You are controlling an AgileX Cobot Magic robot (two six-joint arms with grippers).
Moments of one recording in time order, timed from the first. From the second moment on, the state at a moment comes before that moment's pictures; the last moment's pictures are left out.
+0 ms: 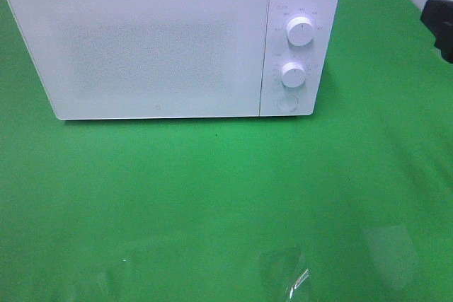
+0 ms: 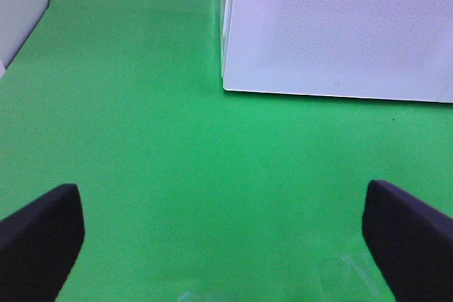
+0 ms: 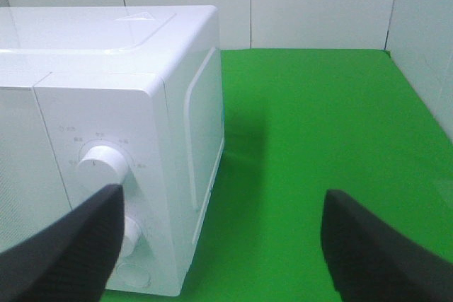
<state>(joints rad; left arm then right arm) 0.05 0.00 -0.54 -0.13 1.05 0.02 0.12 1.02 -0.38 -0.11 -0.49 0.13</state>
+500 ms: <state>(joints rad) 0.05 0.00 -0.54 -0.13 1.05 0.02 0.19 1.26 -0.30 0.18 -0.89 -0.09</state>
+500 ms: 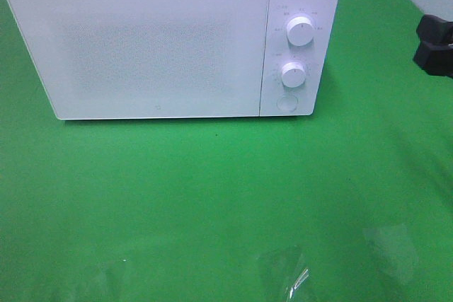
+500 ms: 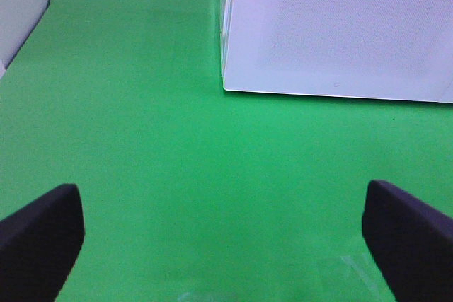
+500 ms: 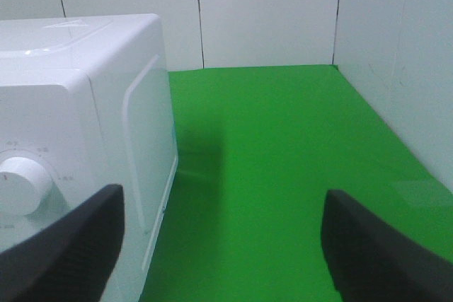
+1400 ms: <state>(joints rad) 0.05 0.00 -0.54 -0.13 1.05 0.02 0.80 1.59 -0.36 0.83 -1.21 -0.37</state>
